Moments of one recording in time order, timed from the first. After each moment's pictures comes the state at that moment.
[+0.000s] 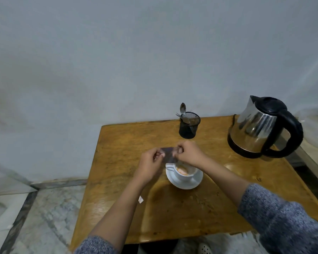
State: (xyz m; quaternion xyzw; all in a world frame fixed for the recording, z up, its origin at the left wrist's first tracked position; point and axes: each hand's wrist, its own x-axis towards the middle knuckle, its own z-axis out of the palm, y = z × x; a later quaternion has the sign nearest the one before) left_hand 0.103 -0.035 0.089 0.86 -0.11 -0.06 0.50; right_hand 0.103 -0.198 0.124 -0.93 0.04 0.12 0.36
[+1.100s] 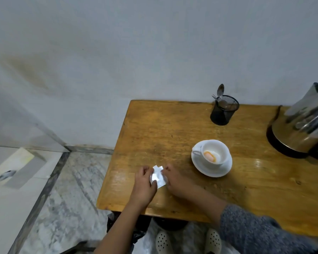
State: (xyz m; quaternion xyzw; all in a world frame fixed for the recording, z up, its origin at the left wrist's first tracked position) left_hand 0.004 0.059 -0.006 0.92 0.05 -0.10 0.37; right_hand 0.038 -0.089 0.005 -0.92 -0.19 0.24 0.24
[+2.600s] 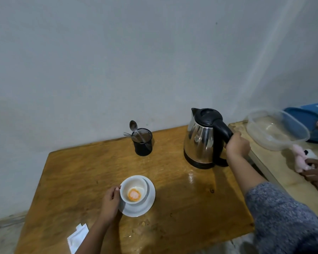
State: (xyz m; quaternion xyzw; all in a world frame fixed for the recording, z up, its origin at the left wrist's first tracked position) left_hand 0.087 -0.096 0.032 0.82 0.04 -0.11 0.55; right_hand 0.090 -0.463 0.156 -0.62 0.55 -0.27 0.50
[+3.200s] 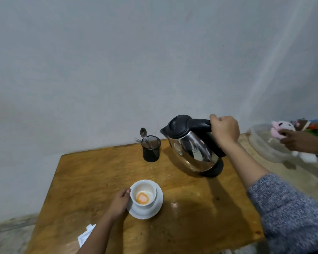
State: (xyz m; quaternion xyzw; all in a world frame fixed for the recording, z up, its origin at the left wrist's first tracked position) left_hand 0.098 -0.082 0.043 0.83 0.02 -0.21 0.52; right_hand 0.112 -0.401 0.245 -0.84 0.34 -0.25 0.35
